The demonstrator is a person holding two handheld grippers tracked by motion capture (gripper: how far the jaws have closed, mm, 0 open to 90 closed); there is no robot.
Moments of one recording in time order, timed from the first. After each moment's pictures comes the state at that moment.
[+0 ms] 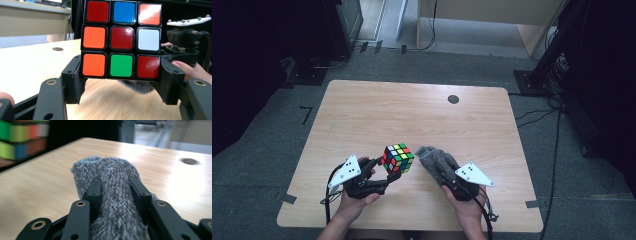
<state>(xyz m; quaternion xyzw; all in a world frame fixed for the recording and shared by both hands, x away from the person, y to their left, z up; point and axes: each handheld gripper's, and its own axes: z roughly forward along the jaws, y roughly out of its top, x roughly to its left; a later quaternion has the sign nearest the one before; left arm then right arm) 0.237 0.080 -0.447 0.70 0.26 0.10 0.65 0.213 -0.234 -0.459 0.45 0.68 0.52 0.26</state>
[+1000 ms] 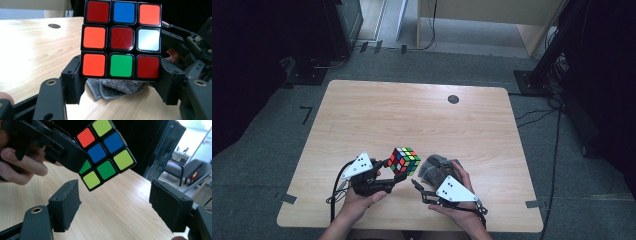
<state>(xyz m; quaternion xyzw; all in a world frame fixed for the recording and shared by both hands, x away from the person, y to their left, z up) 0.244 0.063 -0.447 0.74 0.29 0.05 0.60 0.205 -0.200 -0.469 0.19 0.73 0.57 0.32</state>
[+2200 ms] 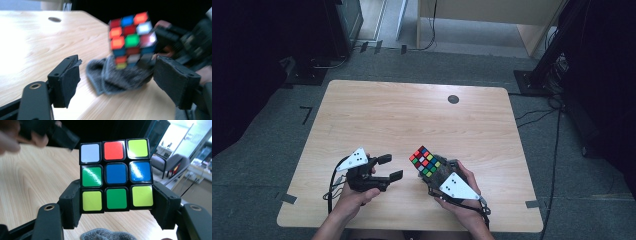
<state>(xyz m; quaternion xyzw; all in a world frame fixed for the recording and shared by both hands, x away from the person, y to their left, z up) 0.256 0.076 -0.447 0.75 0.31 0.03 0.58 0.211 -0.213 -0.472 0.23 0.73 0.54 0.36</state>
